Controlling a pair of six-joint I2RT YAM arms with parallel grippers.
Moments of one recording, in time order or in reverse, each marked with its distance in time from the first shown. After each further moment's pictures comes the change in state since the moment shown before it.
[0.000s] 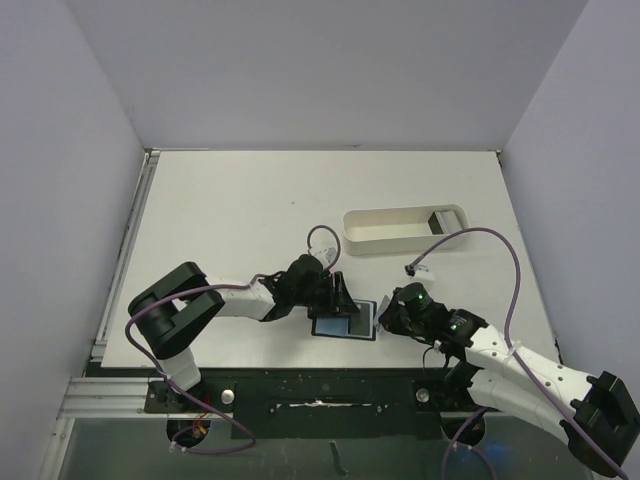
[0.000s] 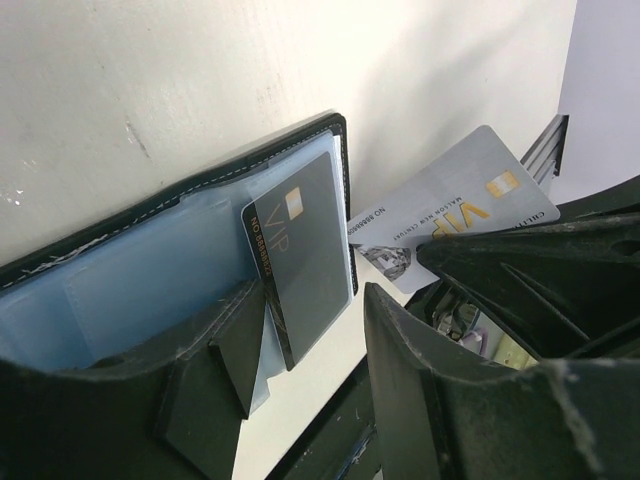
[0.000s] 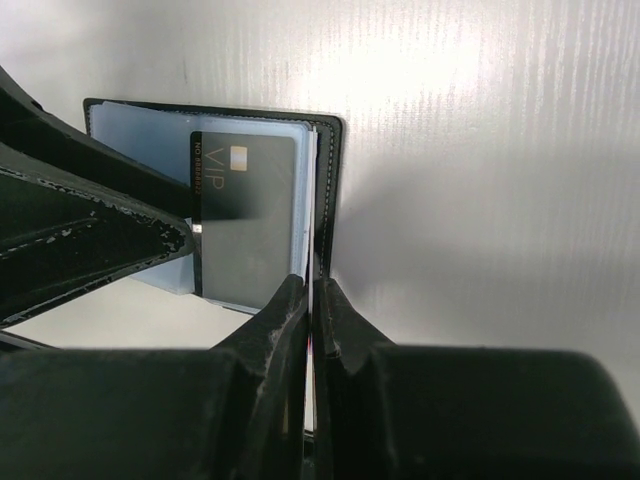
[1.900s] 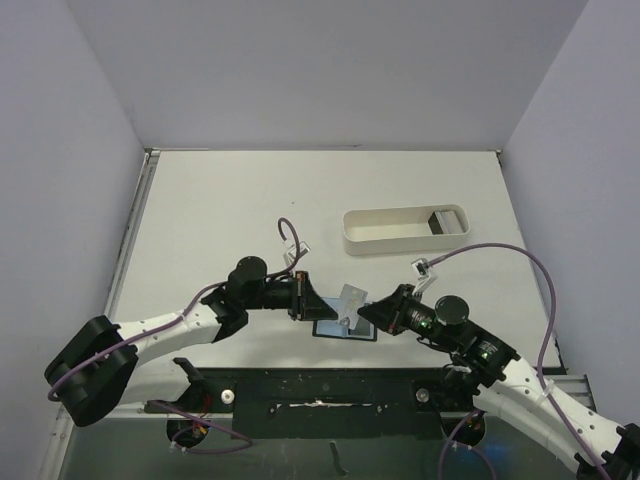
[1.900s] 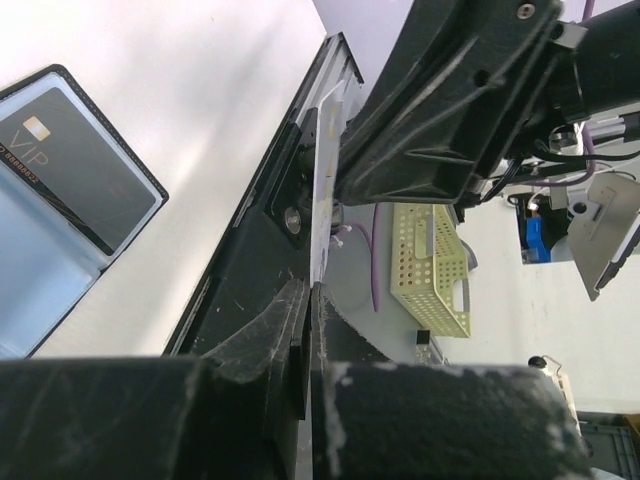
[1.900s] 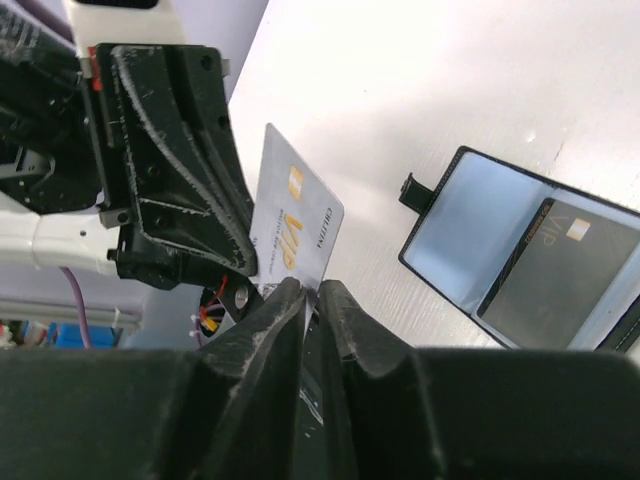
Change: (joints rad) left arm 0.111 -0.516 -0.261 0.159 0.351 0.038; right arm 0.020 -0.396 -0.067 0.286 -0.327 0.000
